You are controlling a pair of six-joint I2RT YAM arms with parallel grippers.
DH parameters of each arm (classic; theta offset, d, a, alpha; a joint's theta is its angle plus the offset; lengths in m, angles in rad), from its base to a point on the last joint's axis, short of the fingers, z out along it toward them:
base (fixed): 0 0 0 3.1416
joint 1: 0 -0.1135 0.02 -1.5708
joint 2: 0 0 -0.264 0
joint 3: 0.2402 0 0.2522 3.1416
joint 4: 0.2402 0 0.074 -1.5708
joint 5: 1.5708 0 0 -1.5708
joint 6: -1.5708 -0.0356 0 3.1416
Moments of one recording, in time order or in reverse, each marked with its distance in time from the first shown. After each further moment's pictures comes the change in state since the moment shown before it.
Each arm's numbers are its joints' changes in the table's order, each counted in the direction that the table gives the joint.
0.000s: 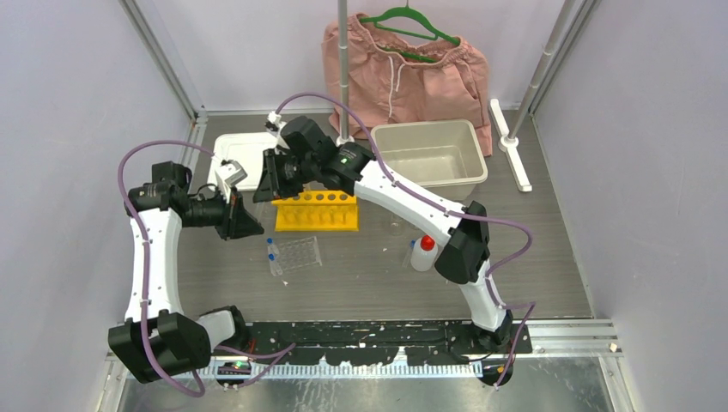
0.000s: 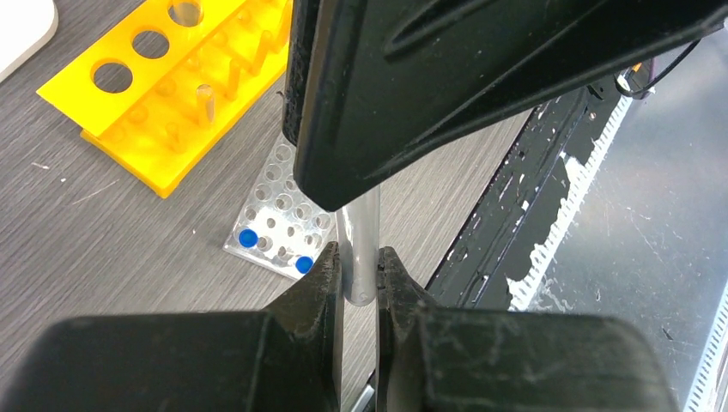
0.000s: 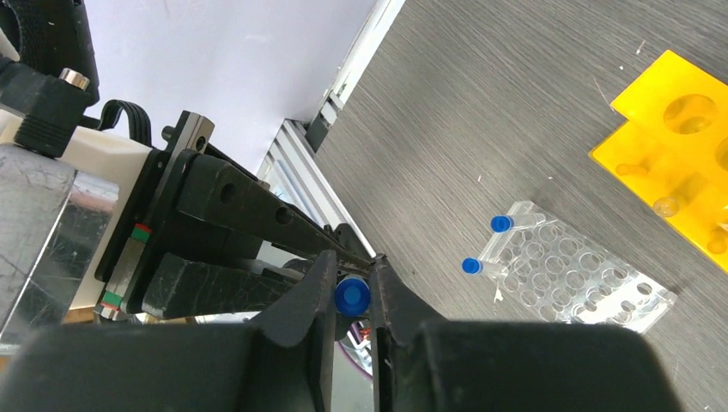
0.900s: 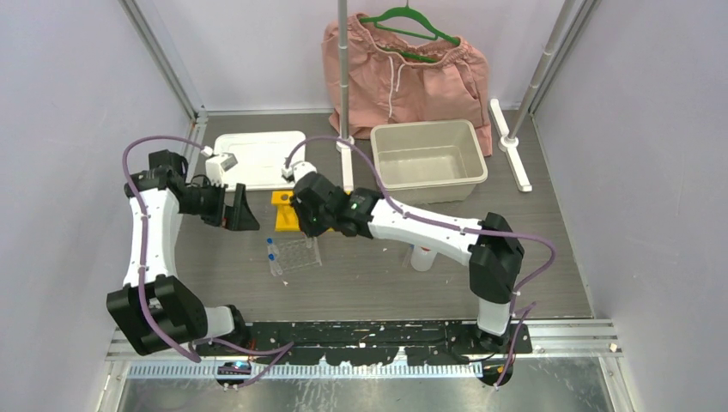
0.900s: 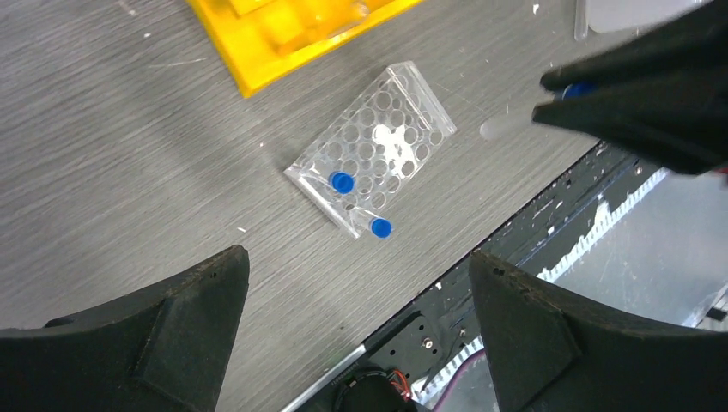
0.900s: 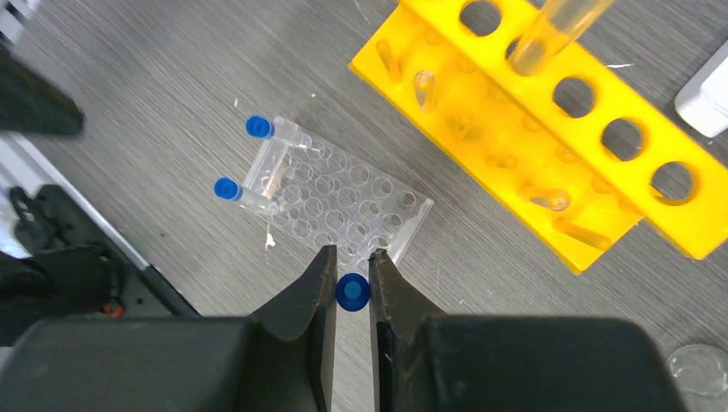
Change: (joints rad) left arm -0.033 -0.142 0.042 -0.100 -0.246 0.275; right arm -0.084 0.247 -0.541 -0.096 0.443 0.321
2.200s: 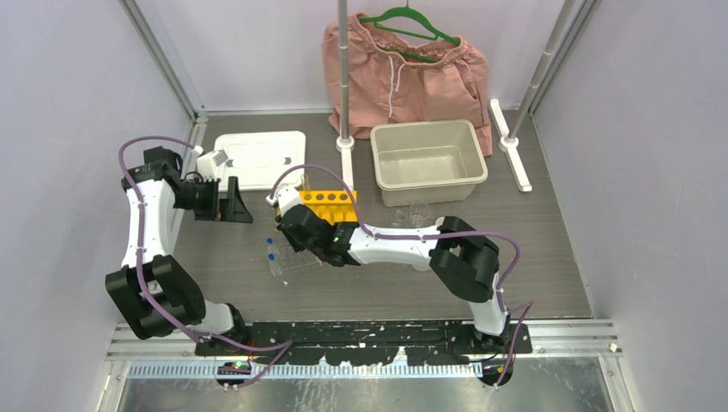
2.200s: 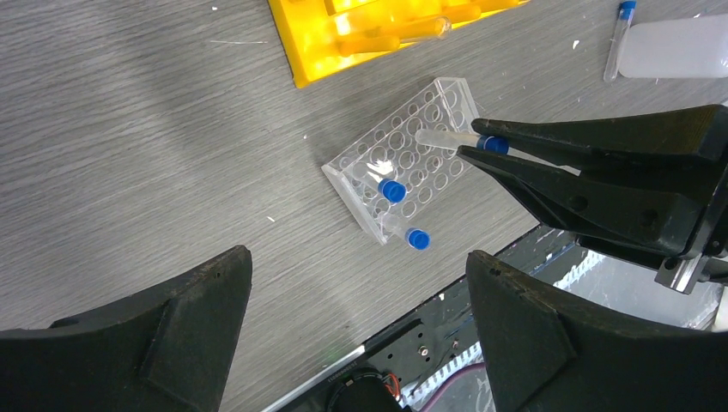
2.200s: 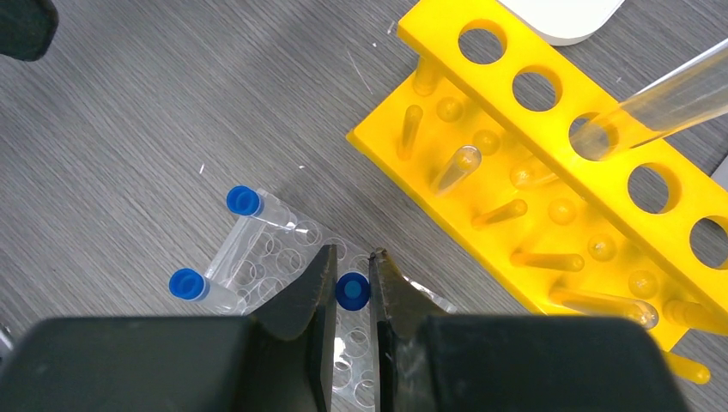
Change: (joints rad) left arm -0.067 -0.109 0.035 -0.045 -0.064 0.103; right arm -0.113 -0.126 -0.225 -0.520 0.231 0.146
